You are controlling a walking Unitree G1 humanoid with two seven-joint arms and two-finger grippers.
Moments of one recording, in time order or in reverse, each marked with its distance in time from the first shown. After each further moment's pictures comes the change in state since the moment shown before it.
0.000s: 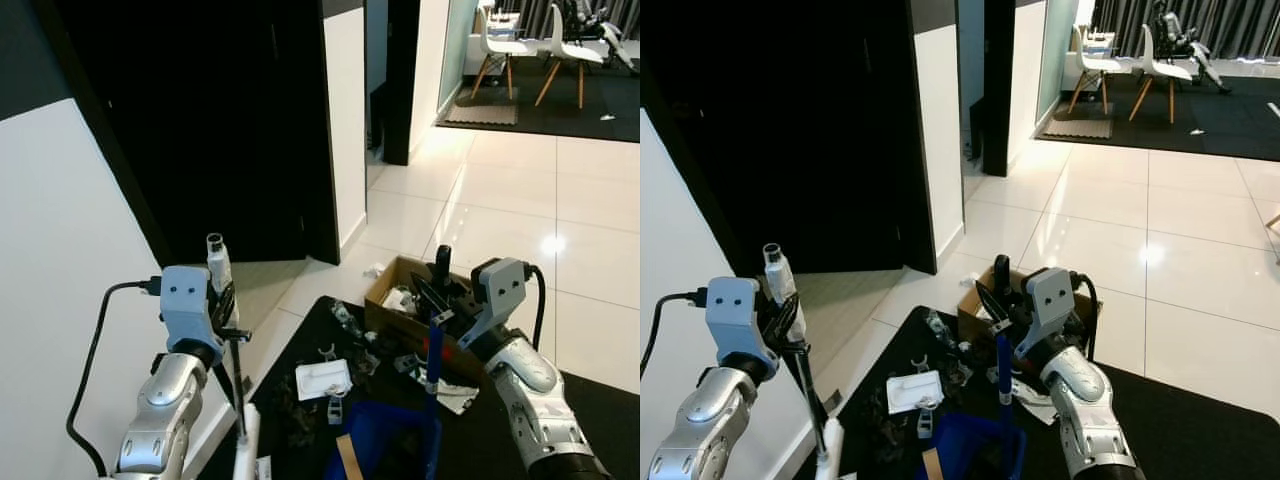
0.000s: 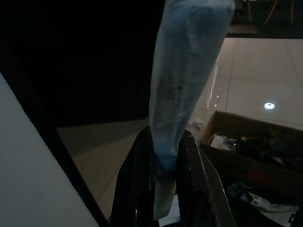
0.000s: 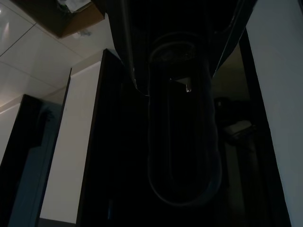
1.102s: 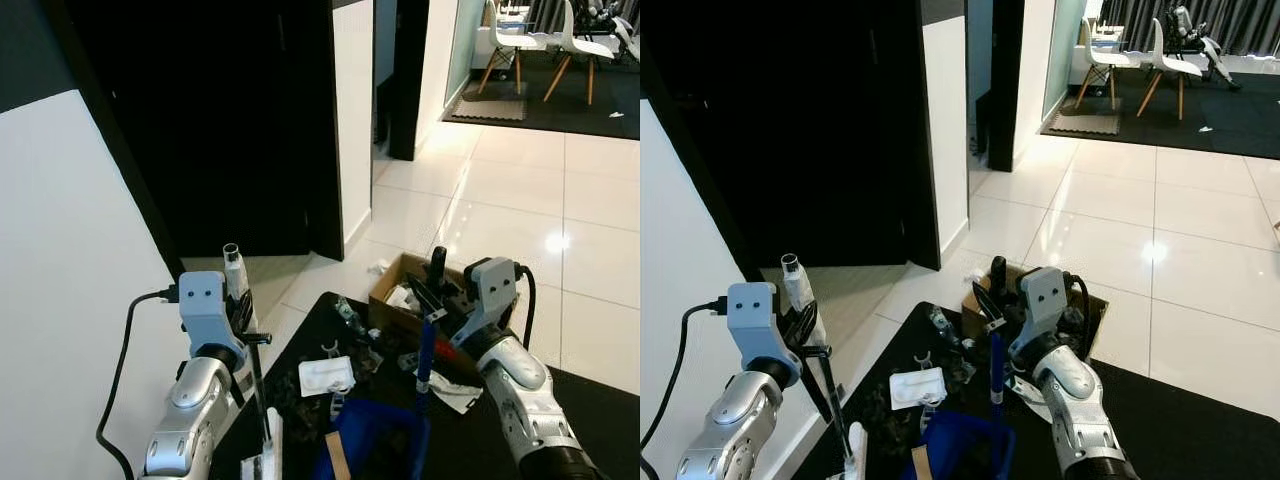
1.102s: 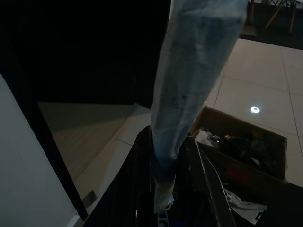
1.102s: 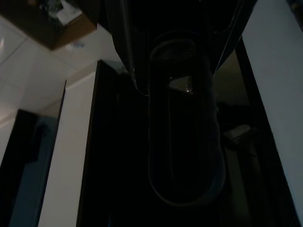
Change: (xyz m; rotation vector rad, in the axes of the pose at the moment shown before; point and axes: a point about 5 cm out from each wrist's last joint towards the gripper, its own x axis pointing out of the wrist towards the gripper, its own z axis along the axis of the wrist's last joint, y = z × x) left arm 0.002 -0.026 -0.009 -0.142 0.047 0.003; right arm 0.002 0.003 -0.021 0.058 0.057 -0.032
